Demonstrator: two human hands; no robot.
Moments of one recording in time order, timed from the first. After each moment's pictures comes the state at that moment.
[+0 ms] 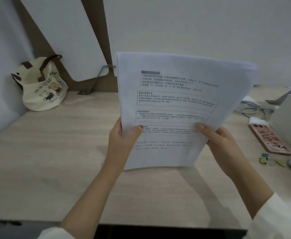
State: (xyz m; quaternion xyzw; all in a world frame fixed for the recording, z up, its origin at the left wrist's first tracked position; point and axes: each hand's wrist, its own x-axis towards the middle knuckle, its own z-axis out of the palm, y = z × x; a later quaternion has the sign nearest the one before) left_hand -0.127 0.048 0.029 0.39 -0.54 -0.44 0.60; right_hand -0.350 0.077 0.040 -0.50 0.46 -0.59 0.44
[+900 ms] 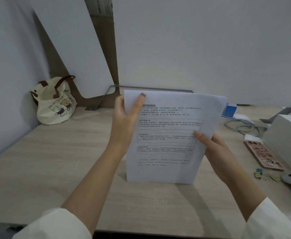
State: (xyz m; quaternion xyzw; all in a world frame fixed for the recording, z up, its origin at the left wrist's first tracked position) left_hand -0.127 0.054 0.122 0.38 -0.52 -0.40 0.65; right_hand -0.339 0.088 0.068 -0.51 0.48 -0.56 0.43
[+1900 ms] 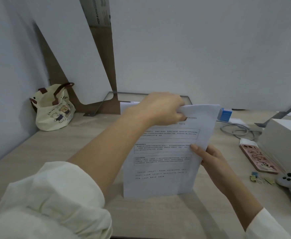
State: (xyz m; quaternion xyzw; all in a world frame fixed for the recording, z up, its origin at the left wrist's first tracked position) left_hand -0.177 0.044 0.195 0.41 -0.90 0.07 0.13; right_hand -0.347 0.096 0.053 -0.51 0.49 -0.55 0.44
